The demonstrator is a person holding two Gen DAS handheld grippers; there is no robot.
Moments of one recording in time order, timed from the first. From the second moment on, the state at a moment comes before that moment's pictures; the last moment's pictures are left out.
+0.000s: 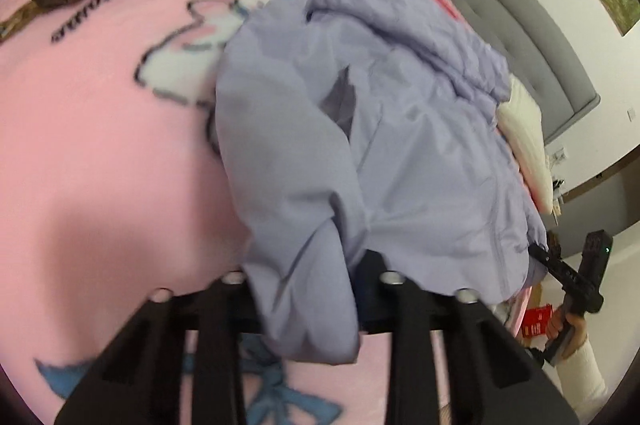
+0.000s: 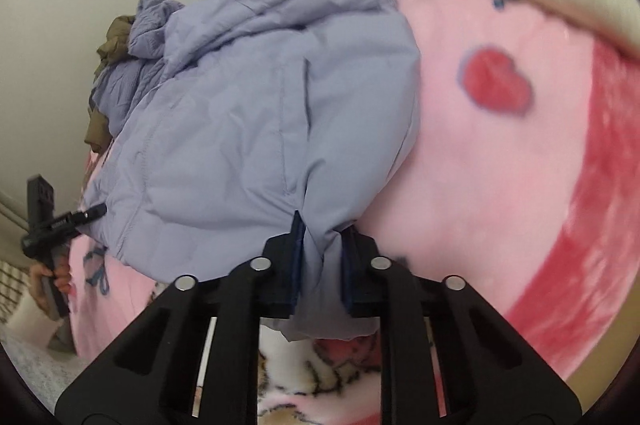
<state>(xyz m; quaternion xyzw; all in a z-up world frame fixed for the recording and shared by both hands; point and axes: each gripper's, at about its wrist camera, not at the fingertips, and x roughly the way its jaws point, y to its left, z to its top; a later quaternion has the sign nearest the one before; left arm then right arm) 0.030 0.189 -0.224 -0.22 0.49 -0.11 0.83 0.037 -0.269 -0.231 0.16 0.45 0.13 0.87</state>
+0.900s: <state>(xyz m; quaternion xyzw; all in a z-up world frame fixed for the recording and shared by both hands) -0.071 0.165 -0.201 0.16 0.41 -0.08 0.90 -0.097 -0.229 -0.212 -0.26 0.36 0.14 0.89</state>
